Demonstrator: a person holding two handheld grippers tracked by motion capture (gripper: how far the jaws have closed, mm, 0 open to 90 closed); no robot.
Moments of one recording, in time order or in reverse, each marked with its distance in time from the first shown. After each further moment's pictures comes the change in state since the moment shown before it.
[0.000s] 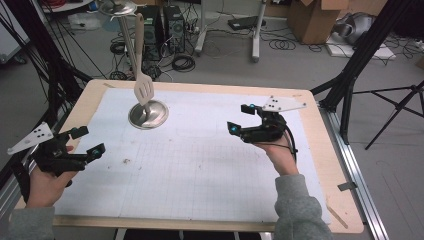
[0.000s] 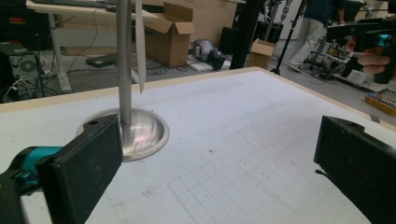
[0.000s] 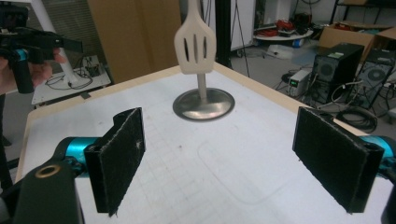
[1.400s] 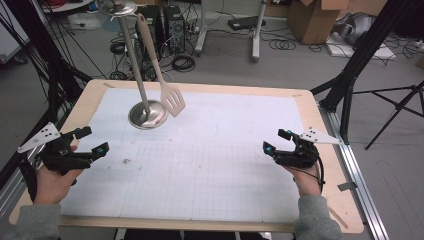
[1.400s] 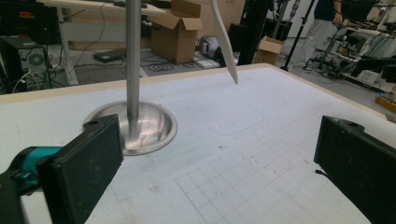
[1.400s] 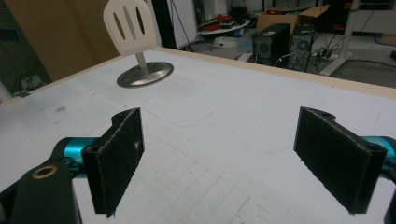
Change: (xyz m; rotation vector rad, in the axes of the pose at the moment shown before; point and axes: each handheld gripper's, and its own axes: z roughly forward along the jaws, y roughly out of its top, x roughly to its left) left arm 0.006 -0.009 0.012 0.016 0.023 -0.015; right arm -0.023 -0.088 -0.075 -0.030 -0.226 0.140
